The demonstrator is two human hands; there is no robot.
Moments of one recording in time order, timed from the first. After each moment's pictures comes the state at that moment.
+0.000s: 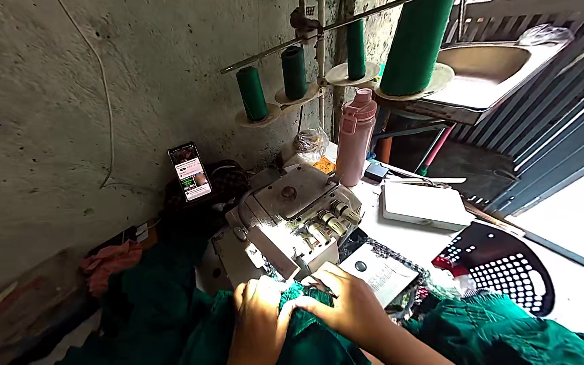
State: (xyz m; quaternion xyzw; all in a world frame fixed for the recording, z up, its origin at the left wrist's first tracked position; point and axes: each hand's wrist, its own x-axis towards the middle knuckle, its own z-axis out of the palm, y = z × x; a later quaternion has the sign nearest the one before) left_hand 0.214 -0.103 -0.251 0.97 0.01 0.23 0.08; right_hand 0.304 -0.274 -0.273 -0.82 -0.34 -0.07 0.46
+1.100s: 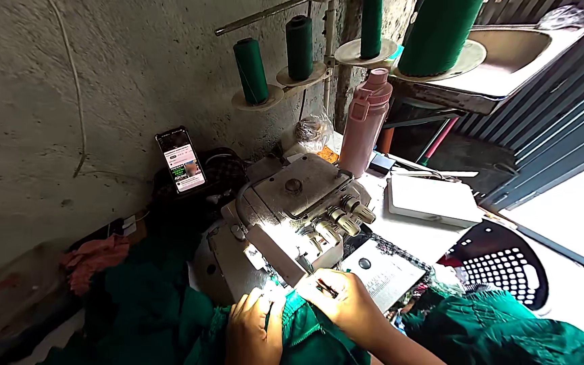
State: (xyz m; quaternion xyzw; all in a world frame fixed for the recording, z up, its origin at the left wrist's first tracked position) left_hand 0.203 -0.109 -0.248 0.94 0.12 0.23 0.21; right_hand 0.309 -0.257 -0.281 -0.74 -0.28 0.05 0.61
